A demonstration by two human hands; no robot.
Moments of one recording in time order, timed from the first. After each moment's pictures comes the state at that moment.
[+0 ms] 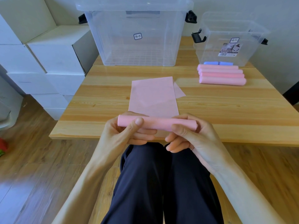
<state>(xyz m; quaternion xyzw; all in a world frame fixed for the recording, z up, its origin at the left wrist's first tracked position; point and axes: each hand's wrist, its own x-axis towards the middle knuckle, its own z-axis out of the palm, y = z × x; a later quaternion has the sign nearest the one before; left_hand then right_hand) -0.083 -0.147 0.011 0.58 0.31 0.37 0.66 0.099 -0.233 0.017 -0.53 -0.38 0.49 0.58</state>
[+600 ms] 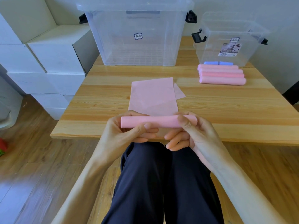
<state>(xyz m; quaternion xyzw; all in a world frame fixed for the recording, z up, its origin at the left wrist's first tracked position) -0.082 -0.144 0.011 0.61 0.33 0.34 0.64 0.099 -0.230 0.013 -0.52 -0.37 0.49 0.59</state>
